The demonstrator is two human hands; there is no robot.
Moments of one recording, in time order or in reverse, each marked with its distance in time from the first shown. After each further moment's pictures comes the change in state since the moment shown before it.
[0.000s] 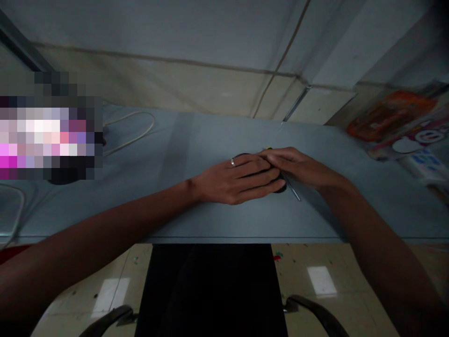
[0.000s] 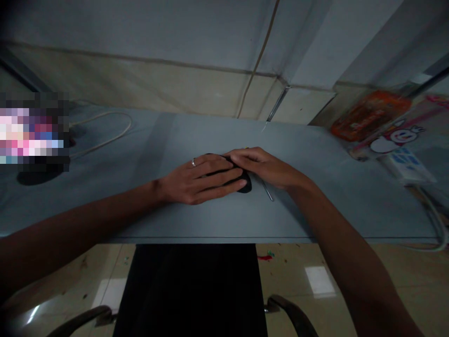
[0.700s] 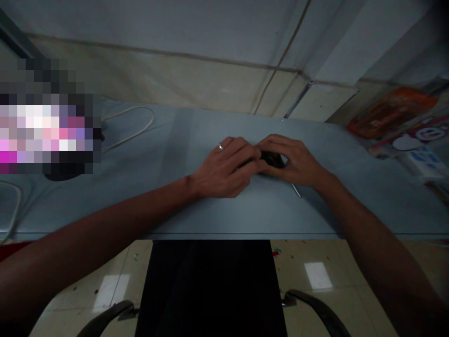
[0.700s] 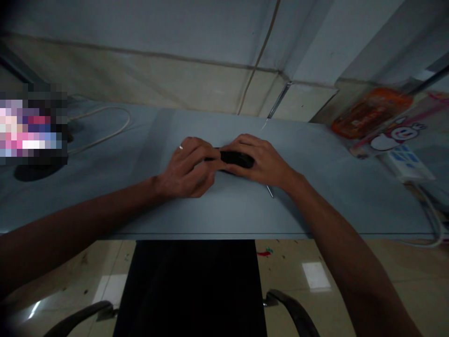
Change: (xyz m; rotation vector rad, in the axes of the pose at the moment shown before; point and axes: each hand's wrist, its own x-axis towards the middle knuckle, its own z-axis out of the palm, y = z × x) left_hand -0.010 0.004 0.002 -0.136 0.032 -0.372; right_hand 0.003 0.008 0.001 -0.645 0.203 -0.359
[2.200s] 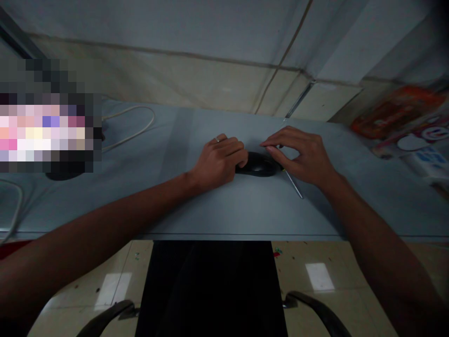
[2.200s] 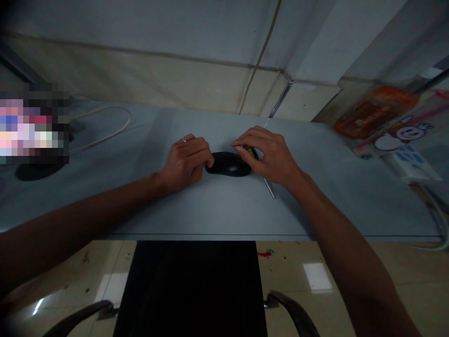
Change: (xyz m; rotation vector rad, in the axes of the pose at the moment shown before) left_hand -0.005 -0.017 0.008 -0.067 -0.045 -0.132; right_hand -0.001 0.001 -0.006 -0.273 0.191 -0.086
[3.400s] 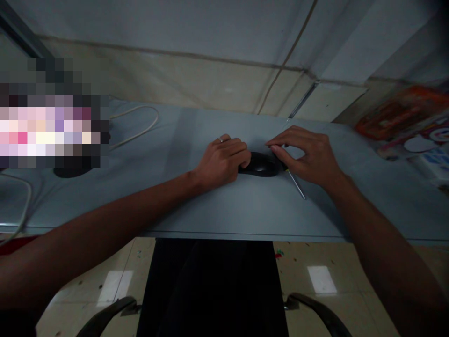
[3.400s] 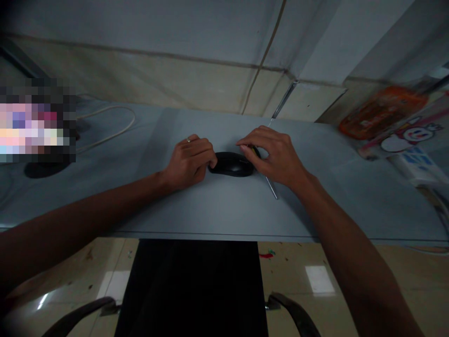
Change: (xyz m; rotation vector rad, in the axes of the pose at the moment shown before) left_hand -0.001 0.000 0.001 -0.003 -0.017 0.004; right_hand -0.001 0.003 -0.002 -0.008 0.005 0.020
